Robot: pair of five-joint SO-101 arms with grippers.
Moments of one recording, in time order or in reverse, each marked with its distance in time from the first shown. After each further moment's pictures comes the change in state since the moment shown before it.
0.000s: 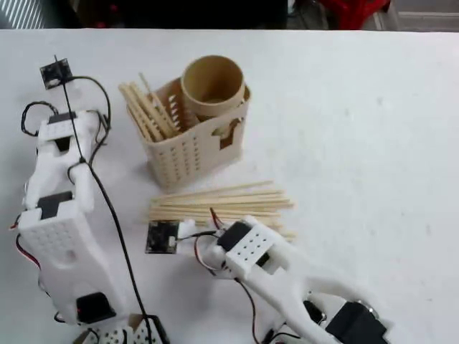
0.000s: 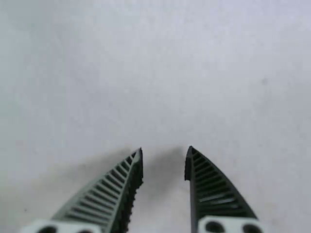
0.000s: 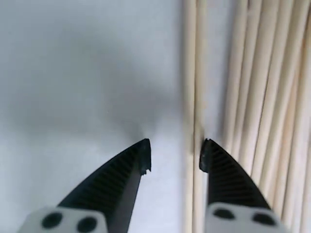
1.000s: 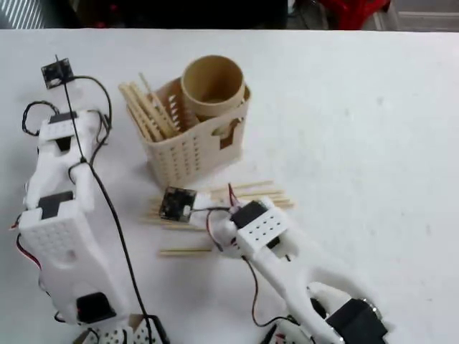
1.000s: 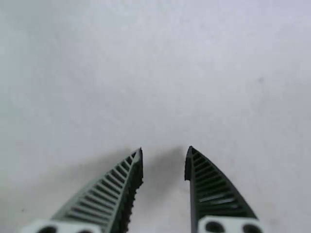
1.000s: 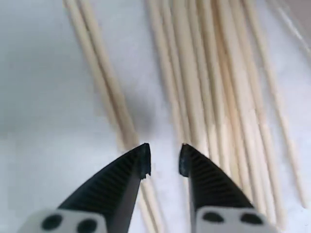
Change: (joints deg) left arm 0.3 0.0 0.0 0.0 0.0; right arm 7.0 0.3 -5.0 4.2 -0.8
